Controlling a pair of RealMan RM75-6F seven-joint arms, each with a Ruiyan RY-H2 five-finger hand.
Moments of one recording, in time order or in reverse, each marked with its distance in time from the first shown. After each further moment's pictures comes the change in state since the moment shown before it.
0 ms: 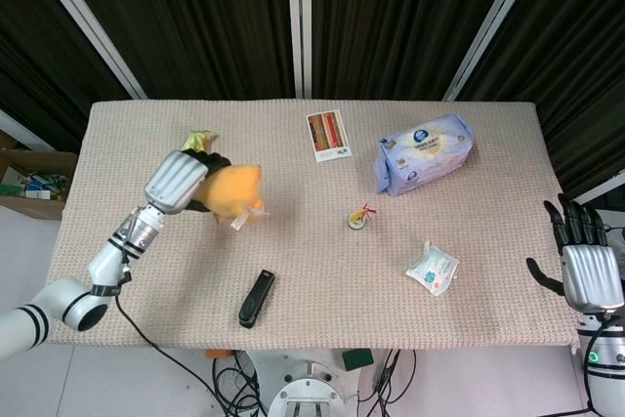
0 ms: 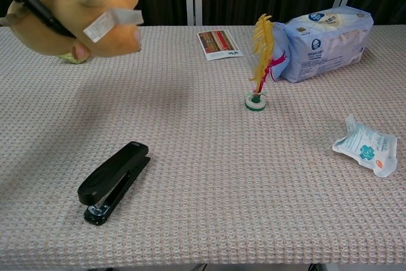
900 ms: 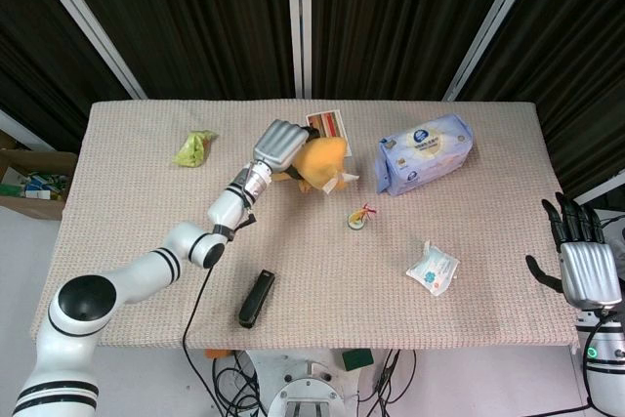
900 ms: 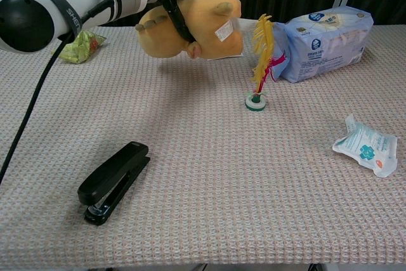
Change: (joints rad) left arm -0.456 -0.450 -0.141 0.534 -0.311 -0.405 0.075; right arm 0.012 -0.007 0.002 0.029 0.020 -0.022 0.025
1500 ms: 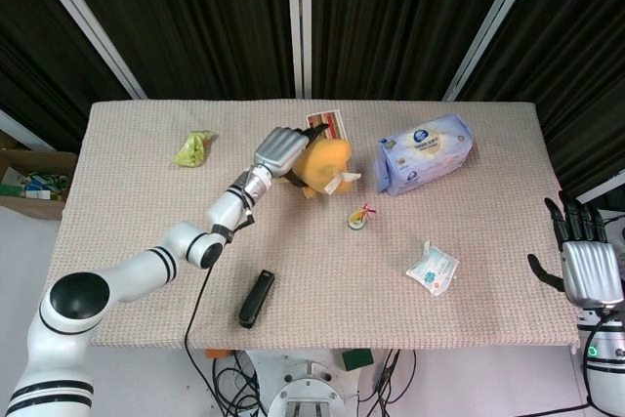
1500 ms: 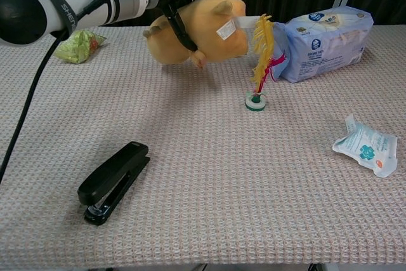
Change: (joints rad) left arm 0.002 0.052 0.018 -0.081 -0.050 -0.067 -0.043; right arm 0.001 -0.003 0.004 -0.001 0.008 0.002 -0.014
